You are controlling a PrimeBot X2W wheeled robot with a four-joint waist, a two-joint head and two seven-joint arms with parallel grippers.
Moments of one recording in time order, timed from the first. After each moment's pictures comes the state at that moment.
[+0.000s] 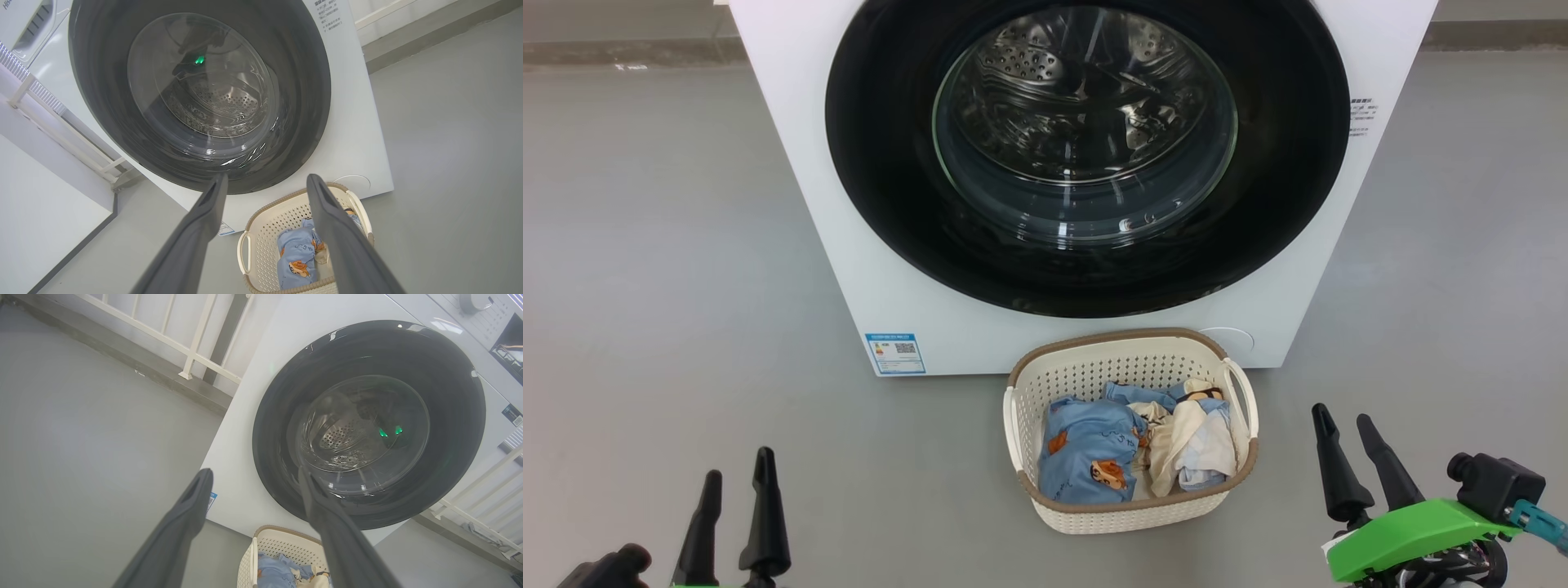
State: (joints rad) left arm 0.00 0.07 0.02 0.20 -0.67 -0.13 -0.14; right arm -0.04 -0.07 0.05 0.29 0.65 0.12 -0.14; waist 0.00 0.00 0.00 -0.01
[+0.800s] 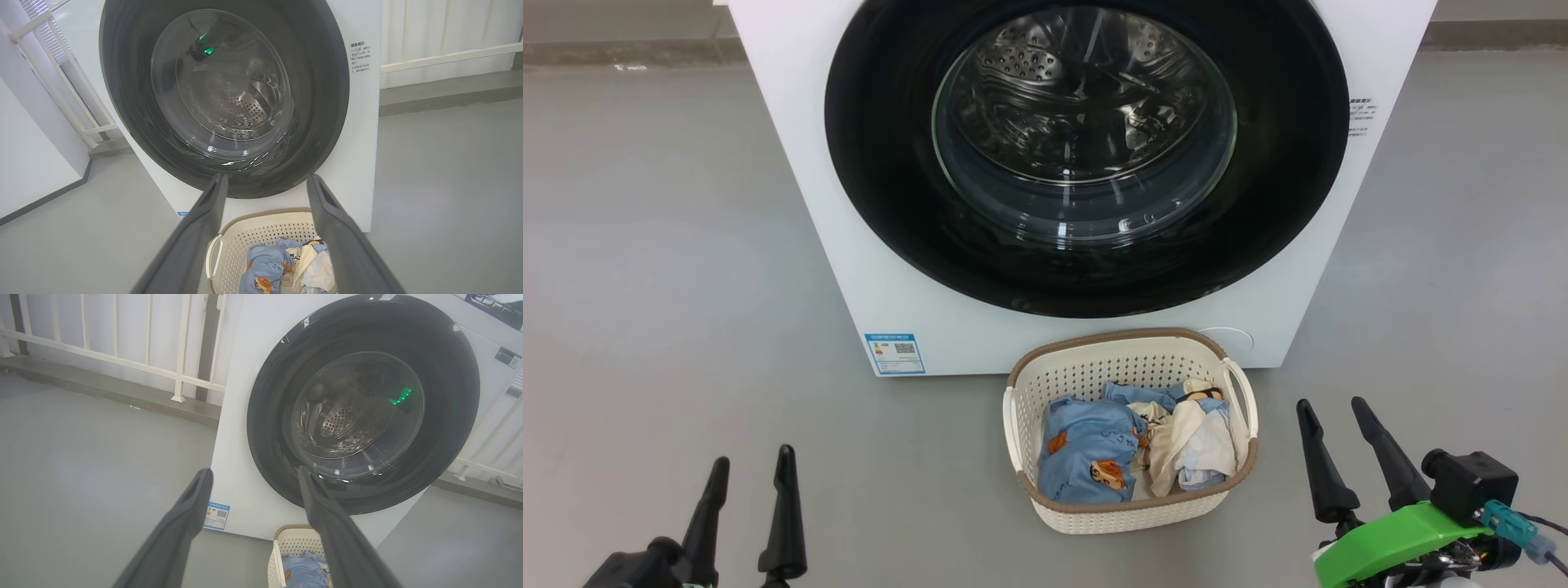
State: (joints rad) left arm 0.00 0.11 -0.03 0.20 -0.48 -0.13 -0.20; right arm -0.04 -0.09 0.08 0.27 0.40 0.12 -0.21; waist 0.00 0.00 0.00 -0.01
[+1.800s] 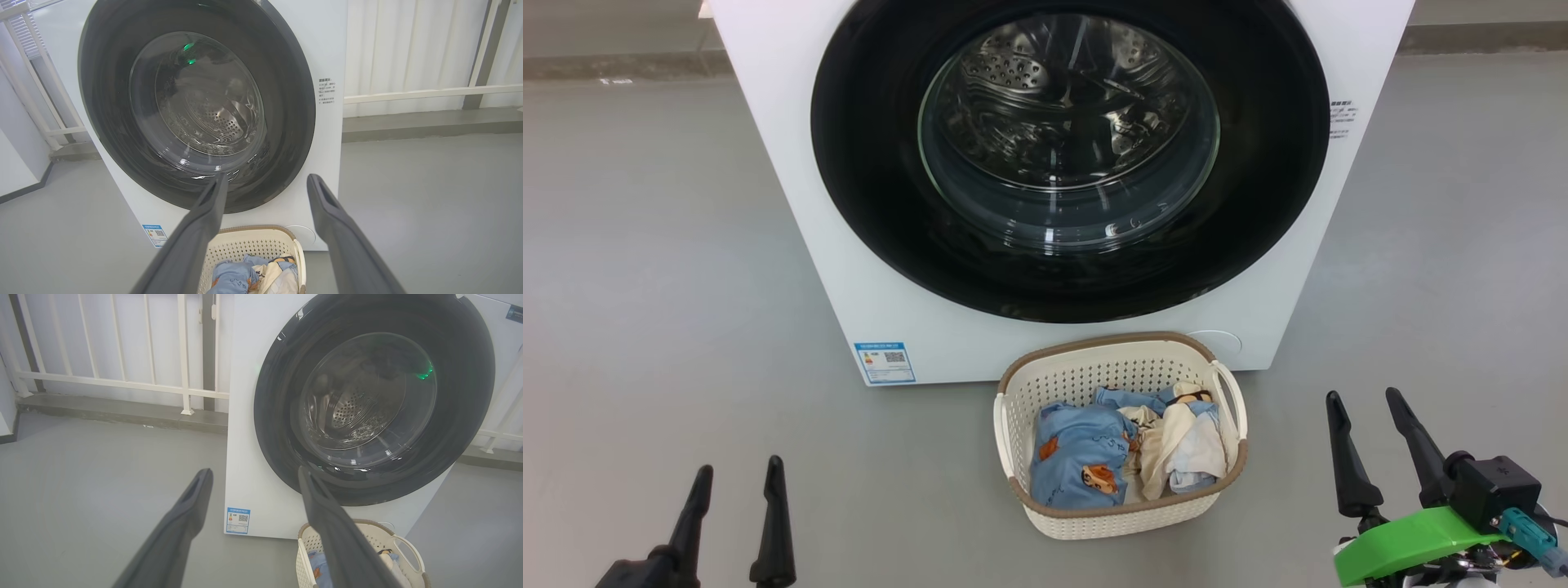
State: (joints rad) left arm 0.00 0.10 0.01 0.24 -0.31 -0.13 -0.25; right arm -0.03 -0.07 -0.01 0.25 0.24 0.13 -0.25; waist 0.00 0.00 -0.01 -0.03
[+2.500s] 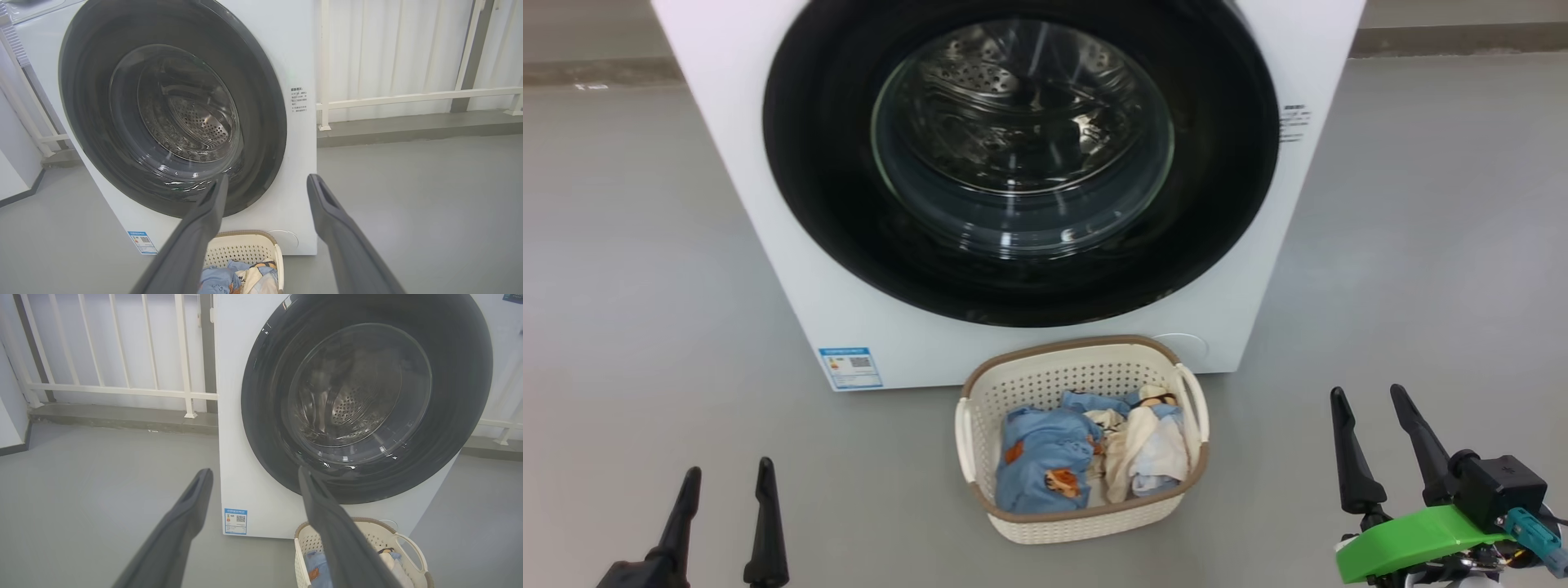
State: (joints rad) left arm 0.00 0.08 0.06 0.24 -0.23 -0.13 -0.25; right arm -0.03 -0.05 -0.03 0.24 0.23 0.13 -0.25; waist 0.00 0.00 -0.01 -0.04
